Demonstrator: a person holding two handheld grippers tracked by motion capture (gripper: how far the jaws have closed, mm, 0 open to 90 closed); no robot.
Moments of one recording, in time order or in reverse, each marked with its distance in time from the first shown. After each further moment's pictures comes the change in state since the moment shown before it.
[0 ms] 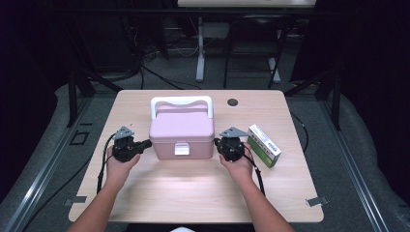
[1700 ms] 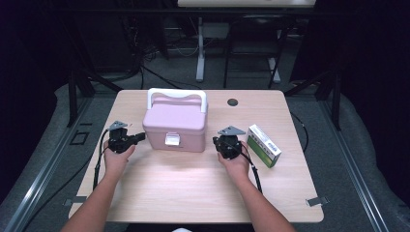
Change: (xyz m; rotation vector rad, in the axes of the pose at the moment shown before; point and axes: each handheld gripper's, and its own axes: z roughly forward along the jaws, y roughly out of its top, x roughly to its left) left arm 0.052 0.004 0.022 -0.012 0.059 -0.108; right arm -0.006 -0.001 0.025 0.001 -0.008 0.024
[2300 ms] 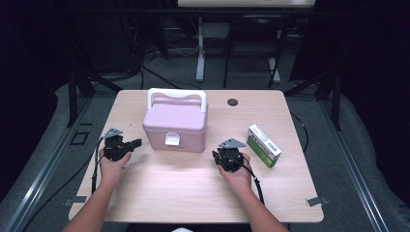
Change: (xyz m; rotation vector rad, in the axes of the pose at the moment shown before) left arm 0.002 -0.022 -0.017 -0.012 0.026 -0.051; right arm 0.010 -0.035 -0.012 0.057 0.008 -0.007
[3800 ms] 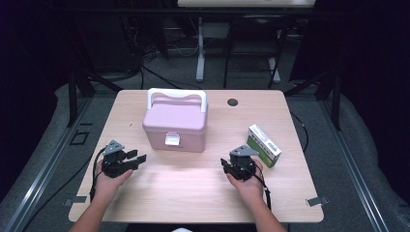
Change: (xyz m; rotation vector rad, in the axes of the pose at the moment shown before) left arm -0.041 -0.023 -0.038 0.037 -0.022 0.126; right arm -0.007 -0.015 -0.045 0.018 -0.037 0.011
